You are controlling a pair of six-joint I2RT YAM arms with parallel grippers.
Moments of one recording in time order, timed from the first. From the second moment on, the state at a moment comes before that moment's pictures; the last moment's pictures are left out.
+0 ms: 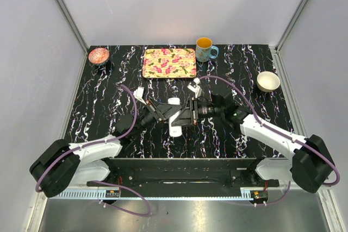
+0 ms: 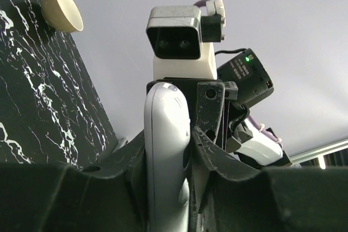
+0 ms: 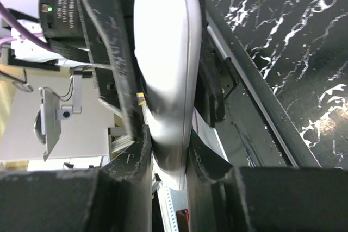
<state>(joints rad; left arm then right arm) -0.76 1.15 0.31 1.09 0.18 -1.35 0.72 1.25 0.79 0.17 -0.82 0.97</state>
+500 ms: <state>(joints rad) -0.56 0.89 0.31 0.78 0.13 -1.28 0.72 1.21 1.03 -0.53 -0.42 0.70</state>
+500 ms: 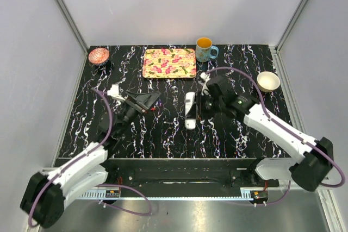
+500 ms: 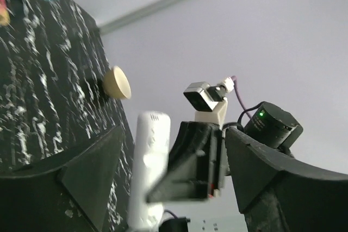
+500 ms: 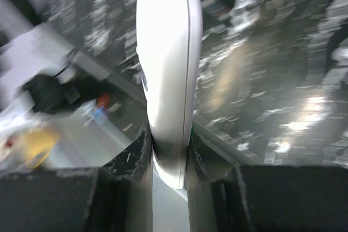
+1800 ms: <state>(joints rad) -0.54 0.29 0.33 -0.23 -0.10 -1.05 0.66 2.28 1.71 -1.14 0.74 0.46</state>
